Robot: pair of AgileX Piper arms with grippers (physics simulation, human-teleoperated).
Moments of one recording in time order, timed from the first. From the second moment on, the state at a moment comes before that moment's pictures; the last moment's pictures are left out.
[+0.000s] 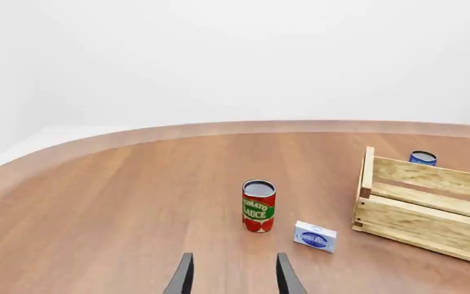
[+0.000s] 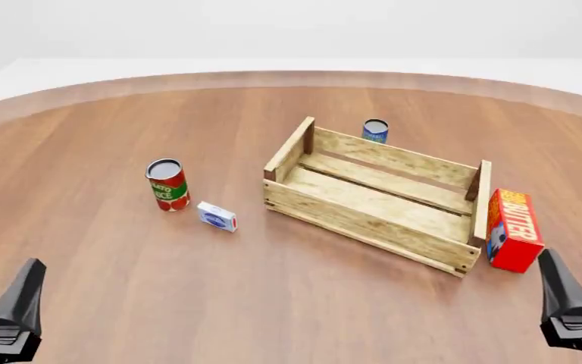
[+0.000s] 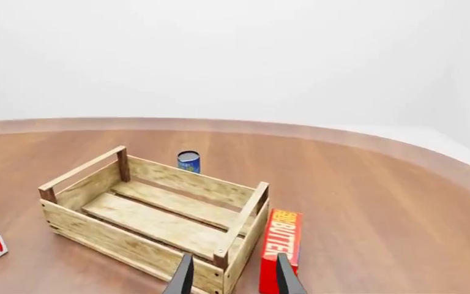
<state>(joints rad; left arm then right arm) 0.00 0.00 0.00 0.00 0.00 -0.03 0.11 -0.01 -0.08 -0.03</state>
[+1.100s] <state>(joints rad) 0.00 0.00 0.00 0.00 0.00 -0.12 0.69 0.00 -0.59 -0.06</state>
